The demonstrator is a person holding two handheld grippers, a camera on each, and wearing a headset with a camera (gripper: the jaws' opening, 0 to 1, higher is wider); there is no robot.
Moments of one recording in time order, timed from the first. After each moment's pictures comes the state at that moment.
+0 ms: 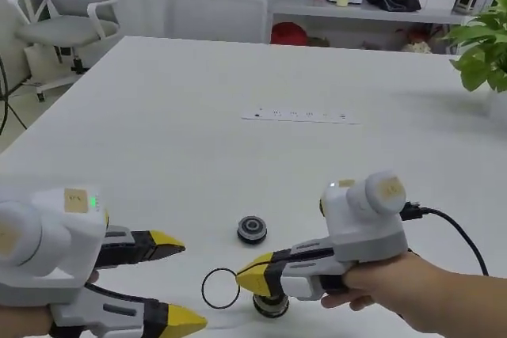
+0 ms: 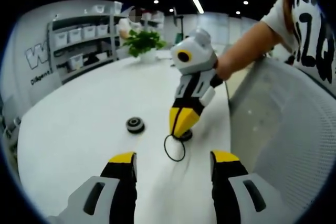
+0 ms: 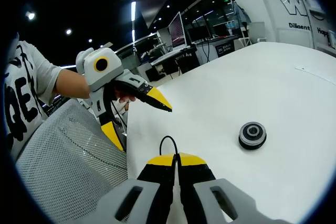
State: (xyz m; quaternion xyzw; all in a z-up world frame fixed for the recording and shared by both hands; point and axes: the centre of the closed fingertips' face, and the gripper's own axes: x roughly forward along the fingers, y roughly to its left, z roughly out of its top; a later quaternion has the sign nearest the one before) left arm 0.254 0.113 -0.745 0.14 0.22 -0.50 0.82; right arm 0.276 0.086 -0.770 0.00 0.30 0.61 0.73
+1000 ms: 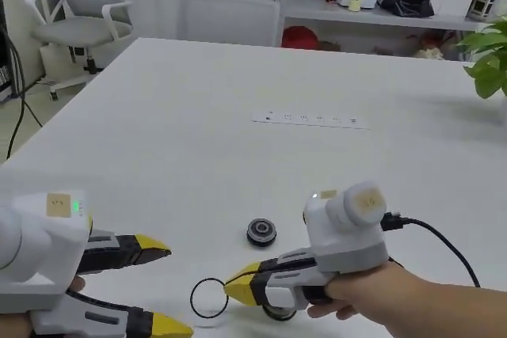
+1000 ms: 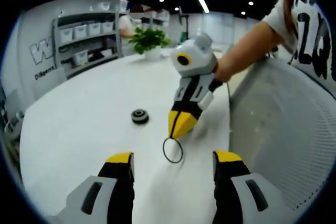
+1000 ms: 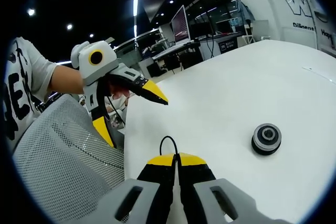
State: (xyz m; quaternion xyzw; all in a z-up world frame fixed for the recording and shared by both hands) left arm 0.245 0.133 -0.747 0.13 0.23 -0.49 0.83; right arm 0.272 0.106 -0.783 -0.02 0.30 0.62 0.73
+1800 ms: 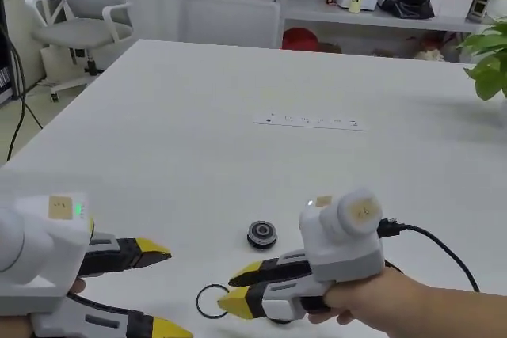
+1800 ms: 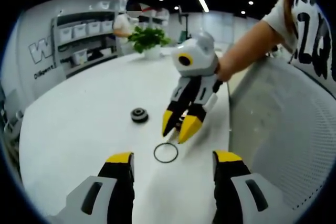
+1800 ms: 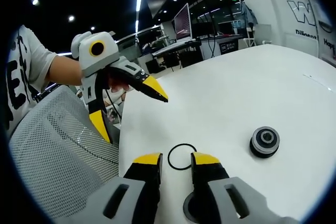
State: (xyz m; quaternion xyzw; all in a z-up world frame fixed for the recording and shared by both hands) left arm 0.246 0.134 -0.749 0.13 0.24 -0.49 0.83; right arm 0.273 0.105 -0.787 -0.05 0.29 0.61 0.73
